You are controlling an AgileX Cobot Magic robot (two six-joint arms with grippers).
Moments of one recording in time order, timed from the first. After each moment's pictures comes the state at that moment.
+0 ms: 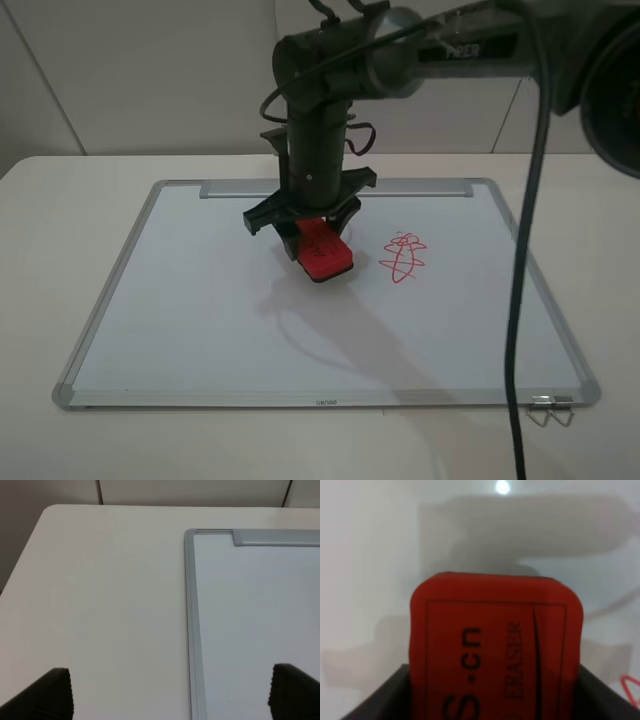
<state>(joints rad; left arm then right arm) 0.01 -0.01 -0.50 0.02 1.05 -0.02 0.68 2.24 -1.75 -0.08 1.13 0.27</state>
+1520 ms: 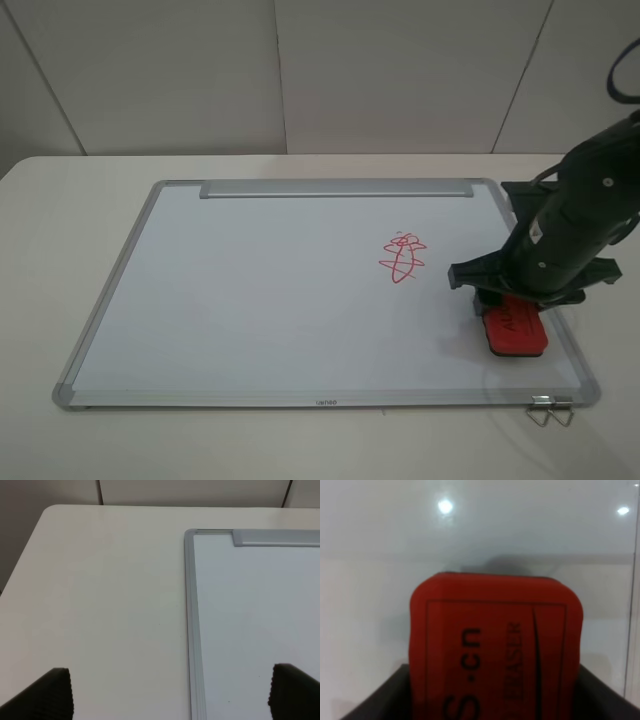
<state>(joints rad) 0.01 -0.01 -0.50 0.02 1.05 -0.02 0.34 1.66 -0.70 -0.27 0.57 0.58</state>
